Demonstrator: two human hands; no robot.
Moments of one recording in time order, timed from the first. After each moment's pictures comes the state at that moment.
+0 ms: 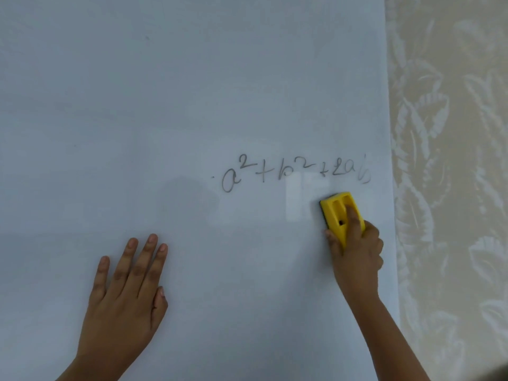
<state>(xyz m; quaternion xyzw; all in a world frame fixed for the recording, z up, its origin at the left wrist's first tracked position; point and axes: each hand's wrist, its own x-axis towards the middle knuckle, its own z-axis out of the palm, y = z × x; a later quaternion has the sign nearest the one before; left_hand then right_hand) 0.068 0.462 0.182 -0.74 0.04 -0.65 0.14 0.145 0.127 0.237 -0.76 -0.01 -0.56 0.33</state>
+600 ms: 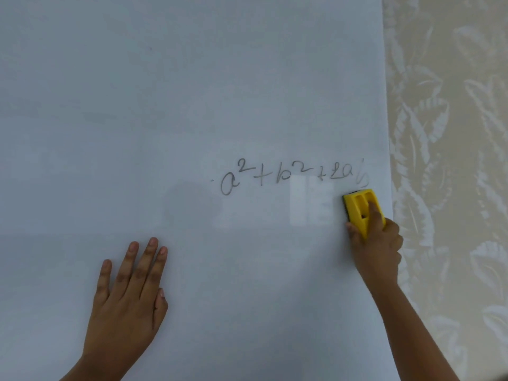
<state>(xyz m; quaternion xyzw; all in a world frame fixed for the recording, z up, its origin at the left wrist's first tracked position) 0.070 0.457 0.178 -0.74 0.03 -0.66 0.13 0.156 0.086 0.258 -0.76 0.04 -0.54 0.36</state>
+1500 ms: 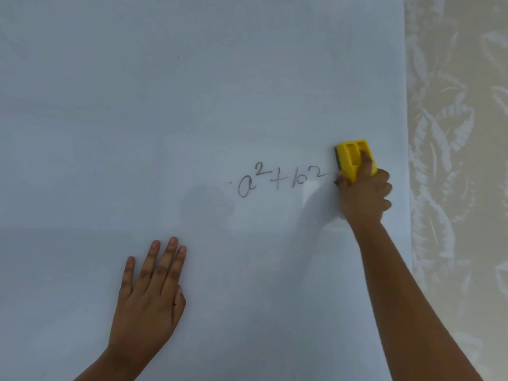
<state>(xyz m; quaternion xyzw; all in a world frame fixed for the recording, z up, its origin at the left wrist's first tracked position) 0.067 0.453 0.174 -0.75 0.02 -0.65 0.11 0.144 0.137 0.359 -0.75 0.04 -0.54 0.36</state>
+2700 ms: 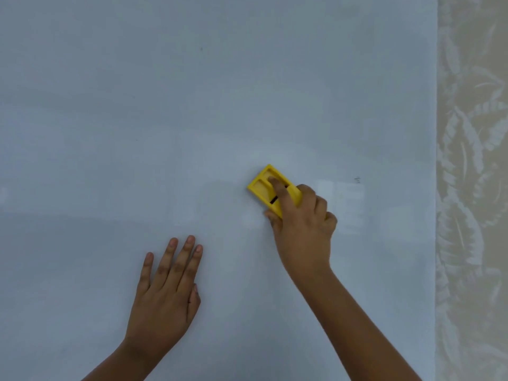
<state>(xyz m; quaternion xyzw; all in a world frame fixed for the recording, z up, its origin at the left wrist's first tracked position) 0.066 0.452 0.162 -0.78 0.01 -0.62 0.10 0.092 0.244 0.285 -0.76 -0.14 -0.62 0.13</state>
